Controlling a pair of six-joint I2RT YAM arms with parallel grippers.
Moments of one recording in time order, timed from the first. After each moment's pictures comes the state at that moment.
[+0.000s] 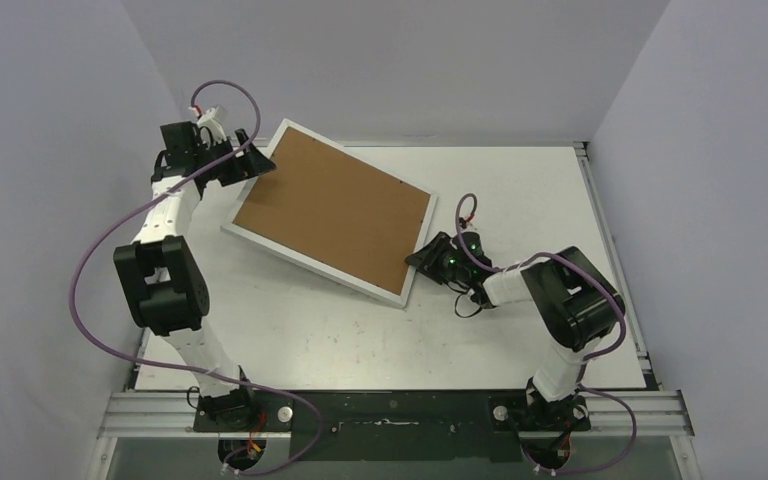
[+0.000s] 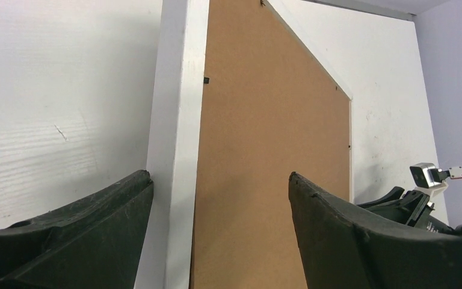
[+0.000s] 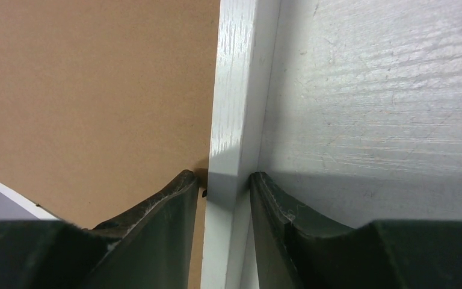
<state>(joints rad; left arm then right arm) 0.19 1.86 1.56 -0.35 0.69 -0.25 0.49 1.77 0.63 0.56 -0.18 1.01</state>
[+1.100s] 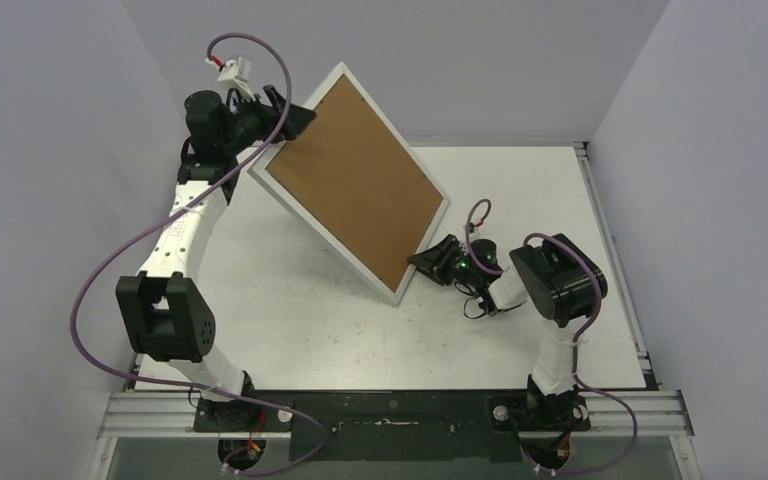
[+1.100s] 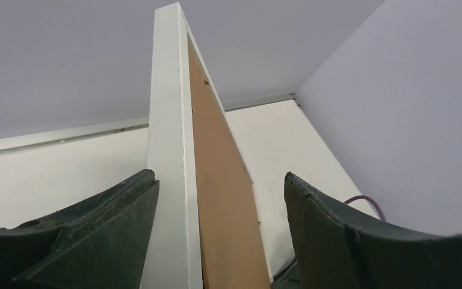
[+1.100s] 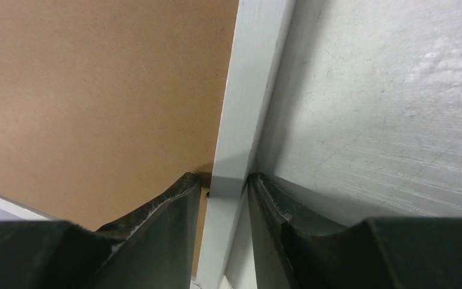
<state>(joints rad) -0.05 1.65 1.53 0.03 0.59 -0.48 0.38 1.94 0.54 0.99 -0.42 1.12</state>
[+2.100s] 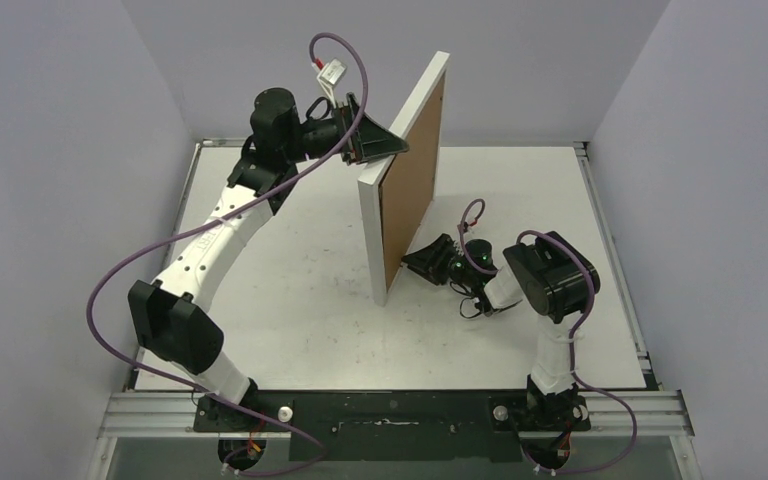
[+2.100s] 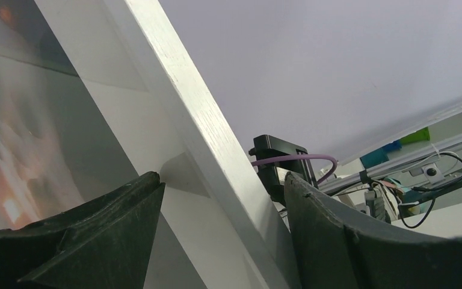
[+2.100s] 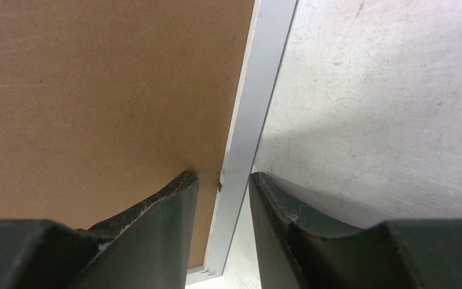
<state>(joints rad) -0.43 1.62 1.64 0.02 0.87 -0.94 0.40 1.99 0.56 1.05 -0.45 1.12</state>
